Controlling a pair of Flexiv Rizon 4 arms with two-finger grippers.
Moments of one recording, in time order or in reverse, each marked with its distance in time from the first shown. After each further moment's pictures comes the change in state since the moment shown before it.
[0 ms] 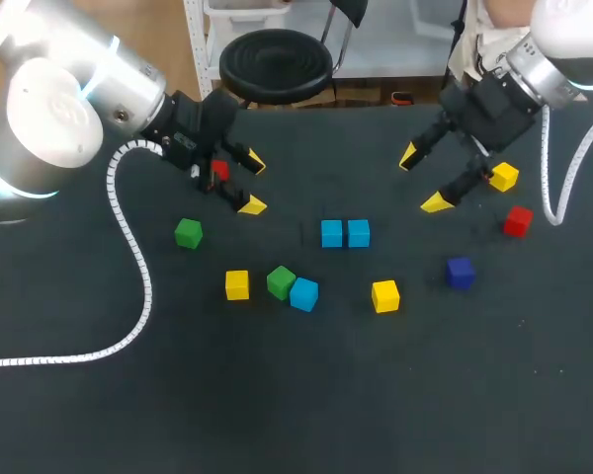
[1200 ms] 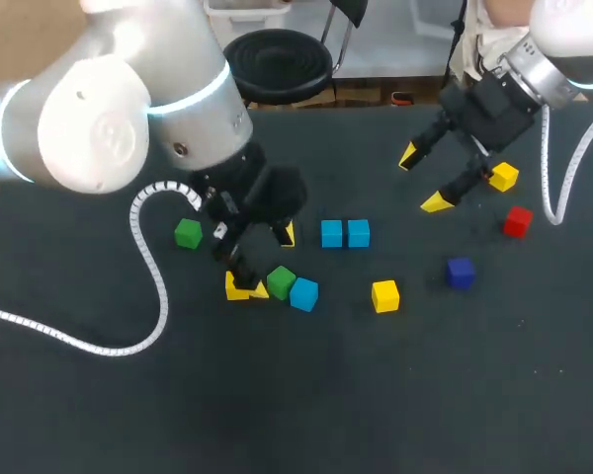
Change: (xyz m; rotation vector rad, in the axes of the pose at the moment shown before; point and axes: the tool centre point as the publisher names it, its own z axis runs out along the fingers) left arm -0.010 -0.152 0.009 0.163 0.453 0.359; right arm 0.000 0.000 0.000 -0.001 0.000 0.000
